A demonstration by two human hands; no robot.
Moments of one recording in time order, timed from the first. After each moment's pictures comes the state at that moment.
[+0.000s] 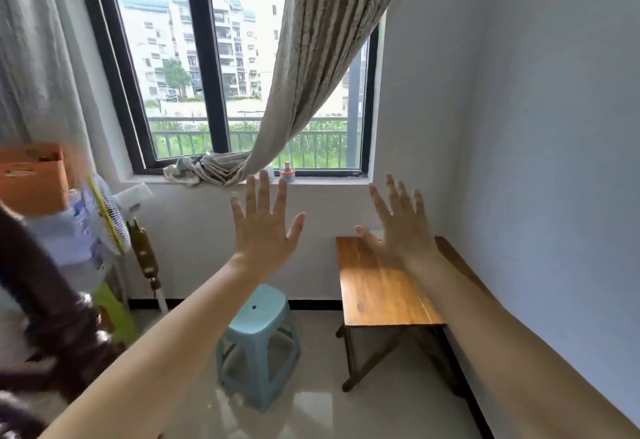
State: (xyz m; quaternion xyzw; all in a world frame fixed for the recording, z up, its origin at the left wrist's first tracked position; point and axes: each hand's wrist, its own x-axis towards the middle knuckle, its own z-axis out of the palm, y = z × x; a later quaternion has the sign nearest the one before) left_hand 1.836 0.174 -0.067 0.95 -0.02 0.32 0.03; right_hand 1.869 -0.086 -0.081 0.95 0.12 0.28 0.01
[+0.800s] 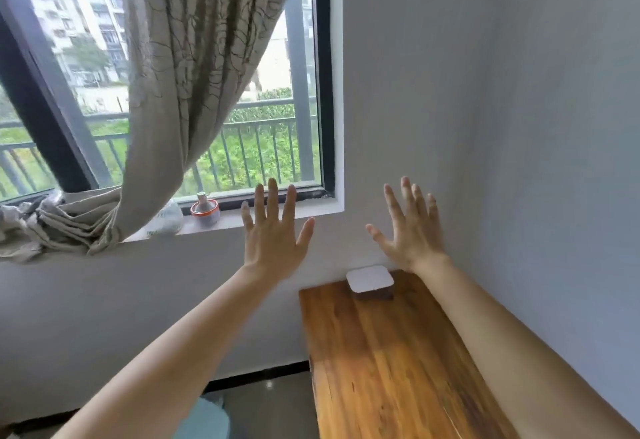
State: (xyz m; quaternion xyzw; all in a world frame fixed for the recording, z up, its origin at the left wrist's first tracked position) left_hand 2.447 0.052 -0.113 0.96 -0.12 0.23 0.06; right_hand 2.439 -0.210 -0.140 0.97 -0.02 0.23 -0.02
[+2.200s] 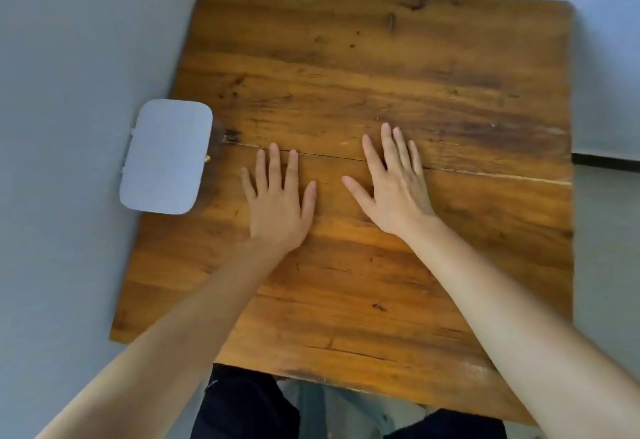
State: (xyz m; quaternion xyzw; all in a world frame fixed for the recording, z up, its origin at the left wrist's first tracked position) left_hand 2.721 -0.173 -0.663 0.77 -0.63 -0.12 0.01; right_hand 2.522 -0.240 -0.653 0.83 -0.55 -0.03 -0.12
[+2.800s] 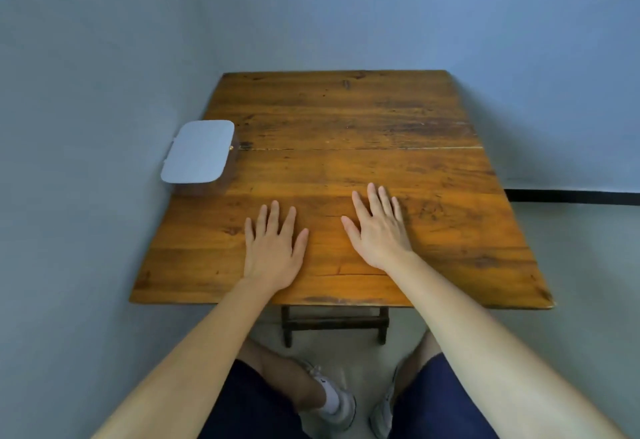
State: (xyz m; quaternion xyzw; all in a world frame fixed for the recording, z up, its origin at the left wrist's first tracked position) left_hand 2.729 -0.019 -0.672 0.71 -0.69 -0.10 0.05; right_hand 2.518 -0.066 -0.670 0.77 -0.63 0.01 -0.08
